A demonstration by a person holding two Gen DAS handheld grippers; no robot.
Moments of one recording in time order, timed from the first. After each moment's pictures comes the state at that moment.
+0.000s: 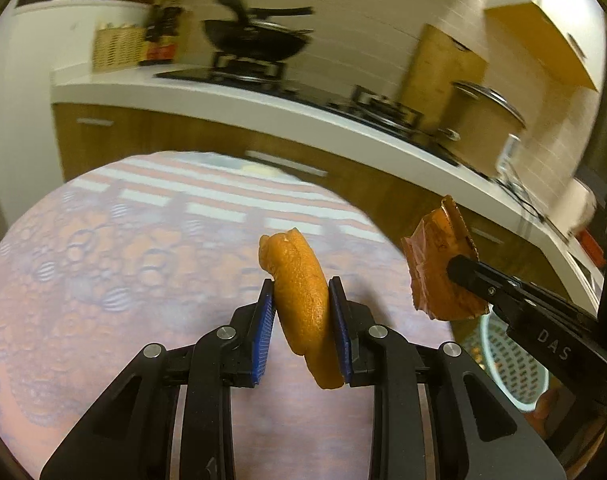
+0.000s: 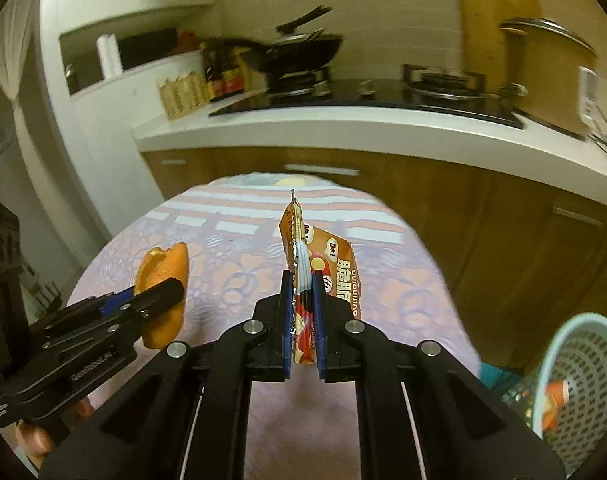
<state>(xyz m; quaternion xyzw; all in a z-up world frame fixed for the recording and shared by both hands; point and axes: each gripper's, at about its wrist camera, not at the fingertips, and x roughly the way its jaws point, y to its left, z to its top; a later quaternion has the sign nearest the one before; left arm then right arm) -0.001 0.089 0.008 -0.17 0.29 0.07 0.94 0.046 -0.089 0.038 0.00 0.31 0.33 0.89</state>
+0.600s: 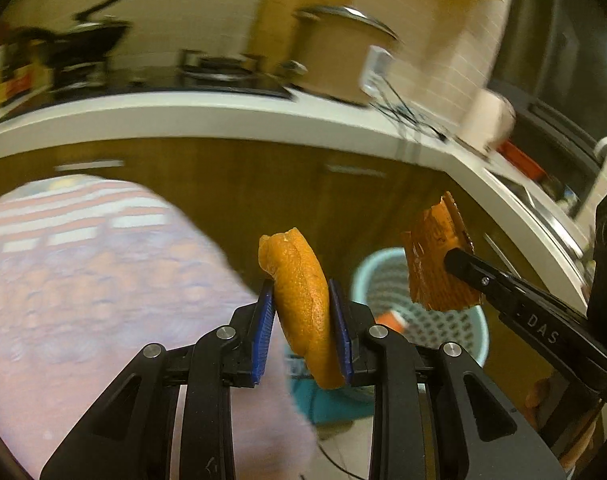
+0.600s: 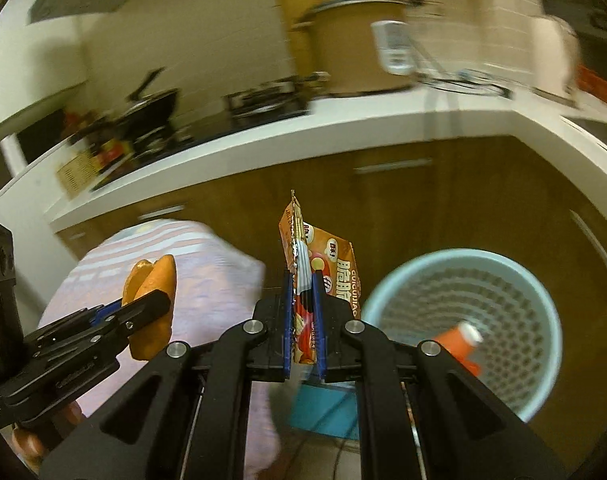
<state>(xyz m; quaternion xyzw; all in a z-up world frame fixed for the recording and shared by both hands) 0.081 -0.110 0.011 -0.09 0.35 -0.11 0.92 0.064 -0.310 0.024 0.10 0.31 0.15 0.93</state>
